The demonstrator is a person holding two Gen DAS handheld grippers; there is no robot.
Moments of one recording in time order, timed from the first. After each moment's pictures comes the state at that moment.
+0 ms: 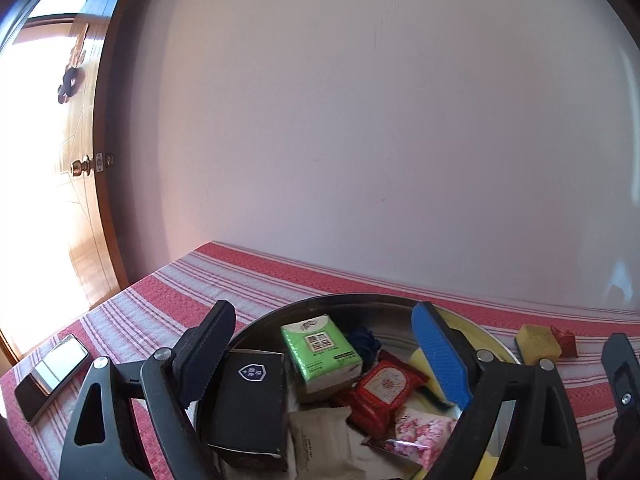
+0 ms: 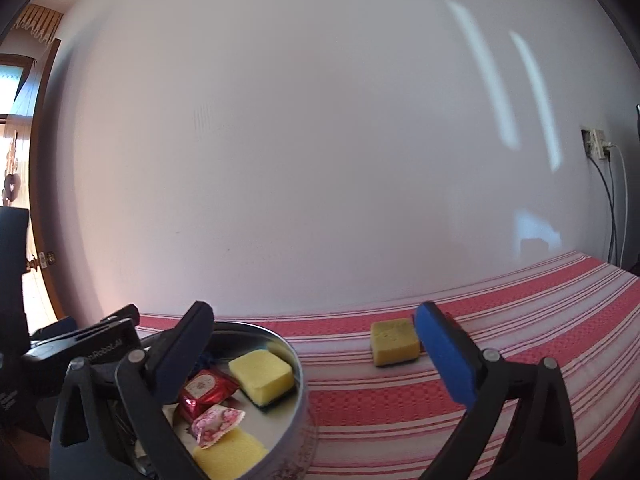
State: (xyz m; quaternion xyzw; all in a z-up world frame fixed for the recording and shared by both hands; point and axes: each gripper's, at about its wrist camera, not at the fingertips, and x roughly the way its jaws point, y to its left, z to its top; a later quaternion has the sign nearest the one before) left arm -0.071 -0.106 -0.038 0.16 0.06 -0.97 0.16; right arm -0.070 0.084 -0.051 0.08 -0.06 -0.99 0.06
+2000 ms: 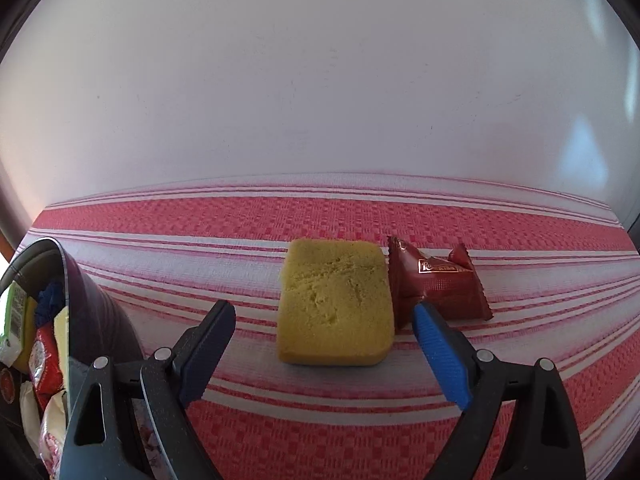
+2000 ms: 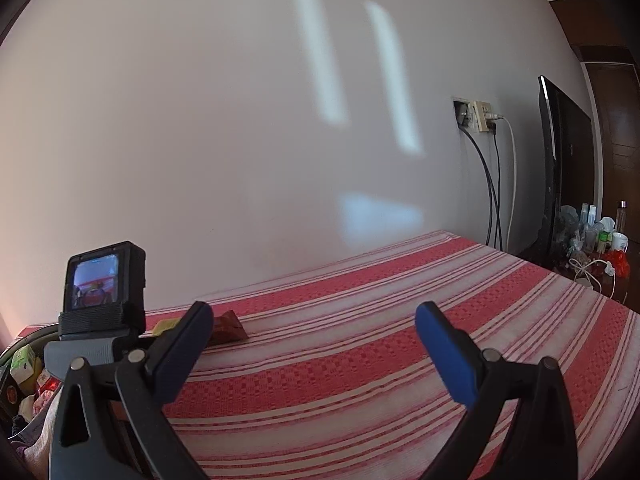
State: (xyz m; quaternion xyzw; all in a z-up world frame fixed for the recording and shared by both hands) left arm -0.243 0.123 -0.121 0.40 0.00 -0.92 0.02; right arm -0.086 0.259 -0.062 0.13 -0.09 -0.98 -0.12
